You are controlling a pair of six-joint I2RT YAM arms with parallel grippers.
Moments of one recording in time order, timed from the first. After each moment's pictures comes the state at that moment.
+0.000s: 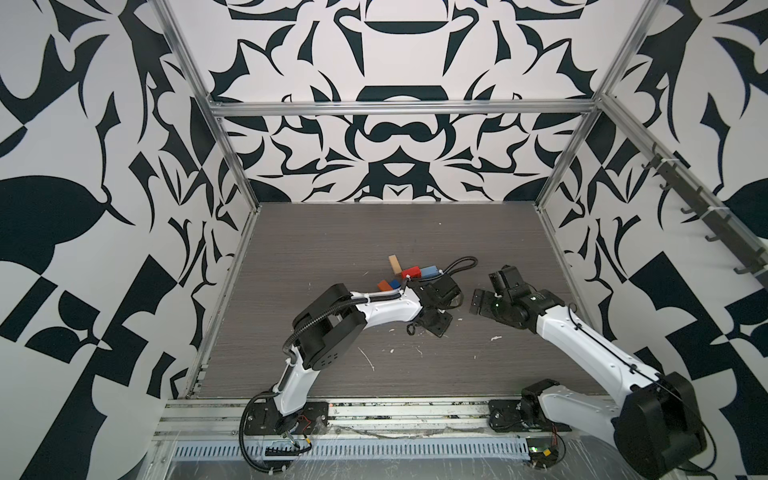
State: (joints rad) left arm -1.06 2.05 1.42 -0.53 0.08 -0.35; right arm 0.34 1.13 0.71 -0.69 0.09 0.64
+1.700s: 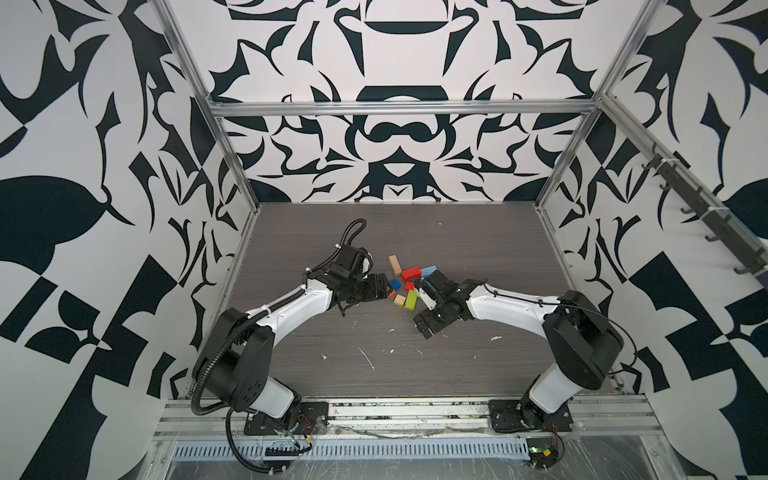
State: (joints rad) left arm -0.55 1.49 0.92 -0.34 0.32 -0.60; right arm 0.74 1.66 0.94 -0.57 0.00 0.16
